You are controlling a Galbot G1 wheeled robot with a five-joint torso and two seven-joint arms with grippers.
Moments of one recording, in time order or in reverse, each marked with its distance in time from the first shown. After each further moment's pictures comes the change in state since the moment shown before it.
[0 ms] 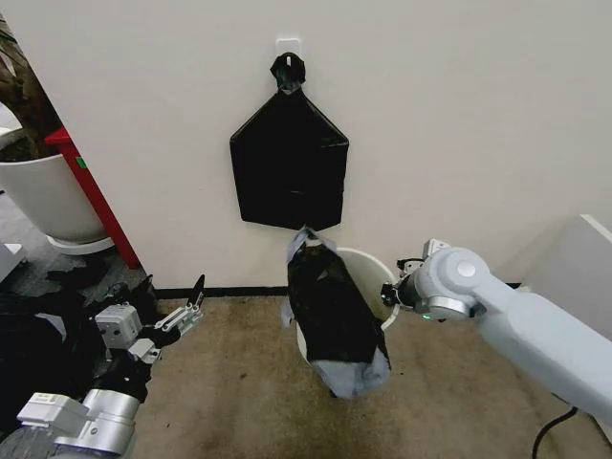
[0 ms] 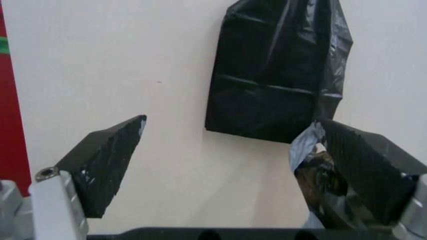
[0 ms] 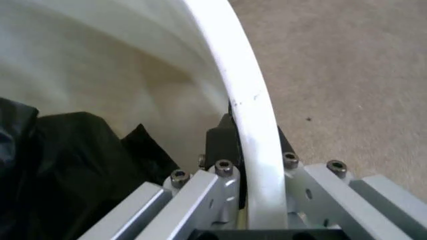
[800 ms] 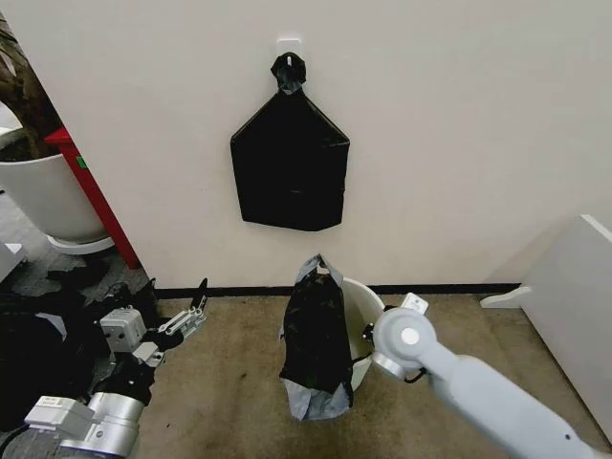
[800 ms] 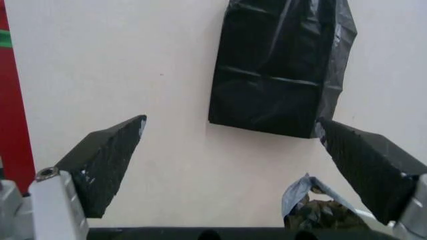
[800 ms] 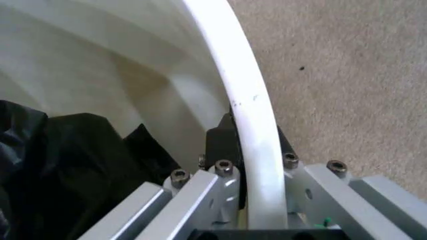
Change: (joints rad) left arm 0.011 -0.009 0.015 0.015 0.026 -0.011 0.000; right arm -0.216 0.189 -0.068 -0.041 -0.345 0.163 0.037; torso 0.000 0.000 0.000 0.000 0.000
